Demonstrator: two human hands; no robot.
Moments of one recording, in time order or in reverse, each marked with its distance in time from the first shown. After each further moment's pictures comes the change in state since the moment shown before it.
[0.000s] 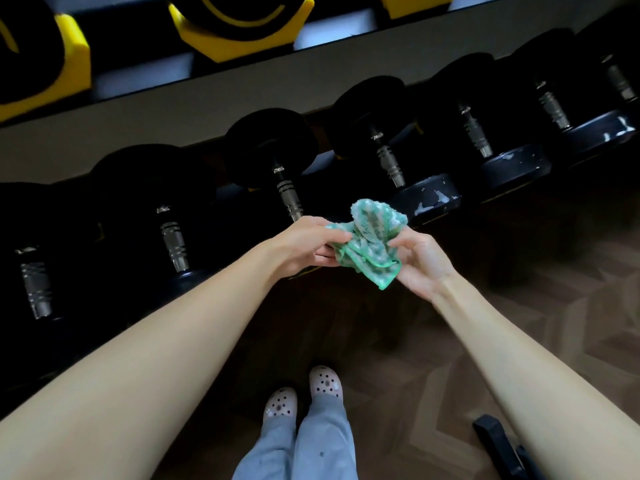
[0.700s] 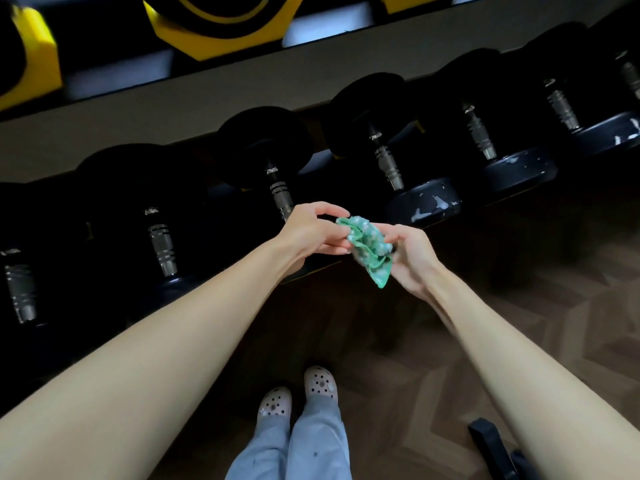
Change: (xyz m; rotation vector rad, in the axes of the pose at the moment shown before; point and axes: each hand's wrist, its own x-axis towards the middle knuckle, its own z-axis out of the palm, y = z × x) left_hand 0.017 0.016 0.013 0.006 0.198 0.119; right_hand 0.024 -0.011 -0.002 -0.369 0.102 -0.020
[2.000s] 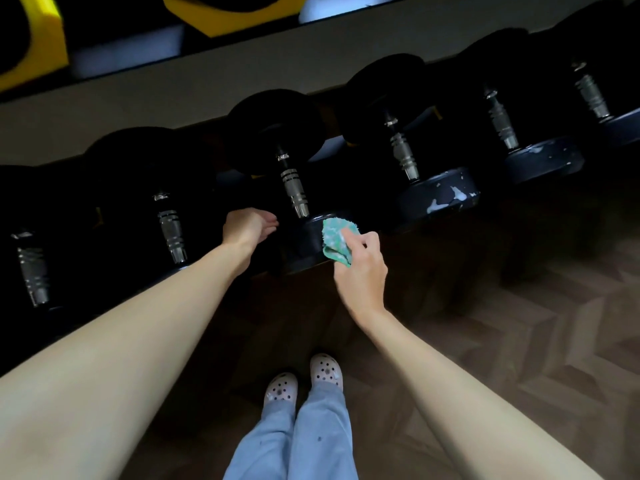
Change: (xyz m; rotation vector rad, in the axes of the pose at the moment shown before) left_hand 0.030 -0.059 -0.082 -0.096 0.468 -0.099; right_hand -0.001 0.068 0.075 -0.987 0.439 -0.441
